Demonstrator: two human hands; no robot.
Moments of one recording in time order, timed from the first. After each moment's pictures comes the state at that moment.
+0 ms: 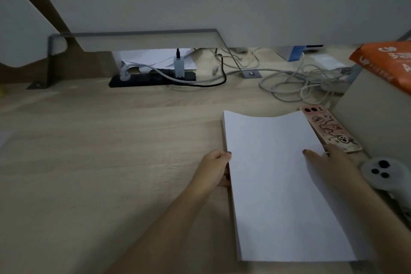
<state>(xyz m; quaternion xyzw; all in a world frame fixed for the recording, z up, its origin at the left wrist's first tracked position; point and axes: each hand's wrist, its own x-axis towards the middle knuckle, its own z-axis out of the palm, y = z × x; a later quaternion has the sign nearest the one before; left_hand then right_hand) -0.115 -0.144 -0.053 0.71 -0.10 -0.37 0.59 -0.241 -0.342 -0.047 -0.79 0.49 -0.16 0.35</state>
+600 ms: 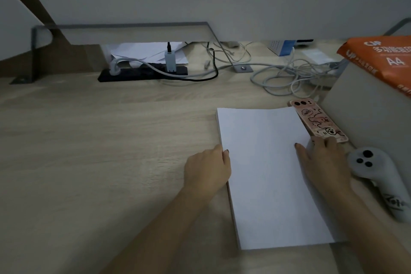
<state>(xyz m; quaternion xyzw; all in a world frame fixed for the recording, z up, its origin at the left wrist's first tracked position) -0.128 -0.150 -0.059 0.93 -0.32 -0.04 0.17 -0.250 -0.338 -0.058 -0.88 0.45 -0.16 0.05</state>
